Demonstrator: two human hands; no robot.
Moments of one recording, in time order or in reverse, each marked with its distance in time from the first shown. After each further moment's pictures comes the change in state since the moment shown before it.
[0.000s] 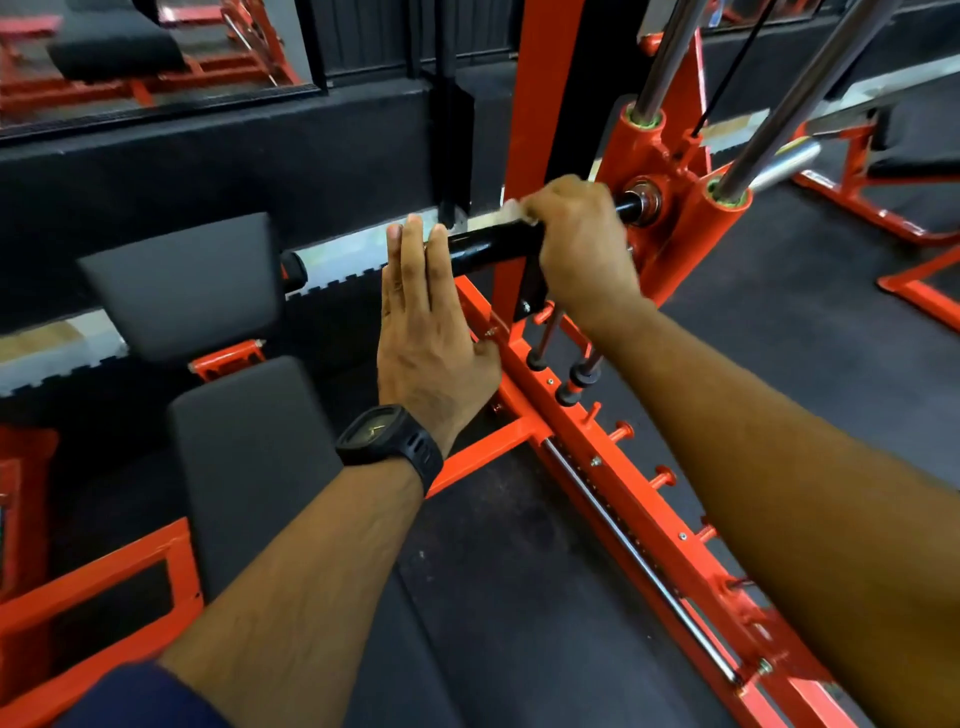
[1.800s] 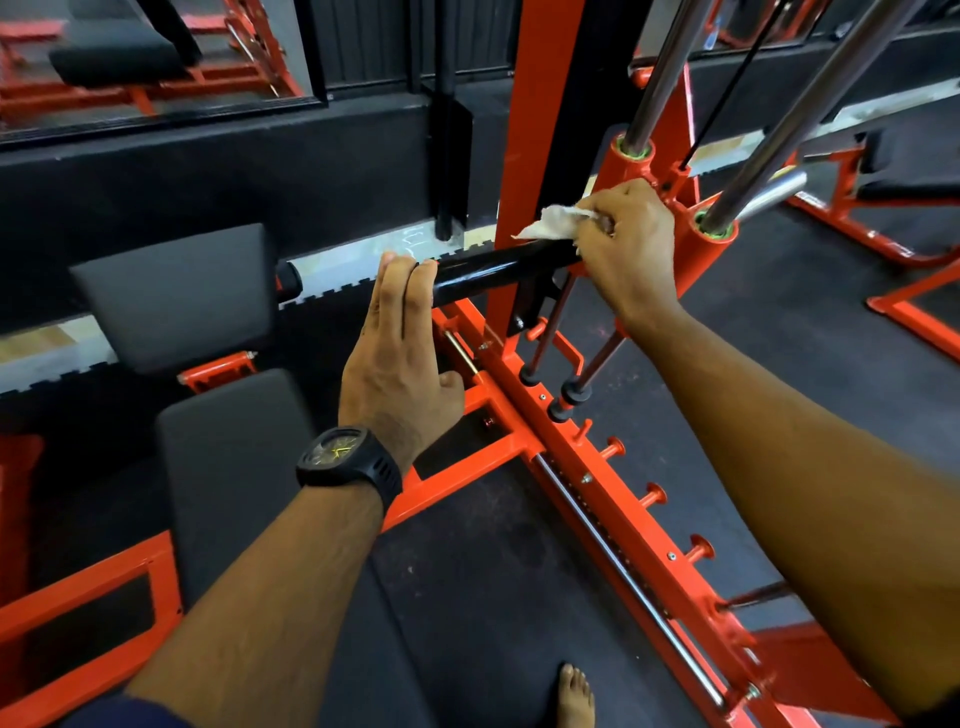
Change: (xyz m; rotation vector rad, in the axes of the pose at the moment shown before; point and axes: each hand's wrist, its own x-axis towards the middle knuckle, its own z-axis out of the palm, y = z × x) left_hand 0.005 -0.020 -0.011 0.055 -0.110 0.100; right_hand 0.009 0.046 -0.021 0.222 0.042 0.306
